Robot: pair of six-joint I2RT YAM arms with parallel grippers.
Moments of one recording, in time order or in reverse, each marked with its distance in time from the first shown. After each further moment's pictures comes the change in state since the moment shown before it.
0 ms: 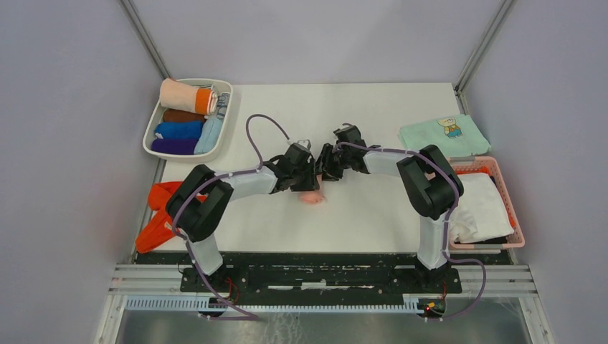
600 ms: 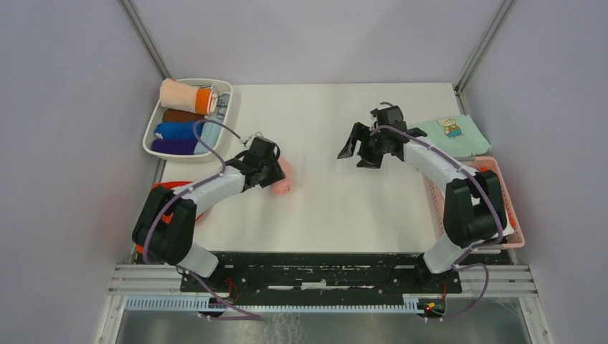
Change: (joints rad) left arm 0.177 -0.243 -0.128 -0.135 -0.133 -0.196; right arm -0.172 -0.304 0.036 -0.404 0.051 -0.191
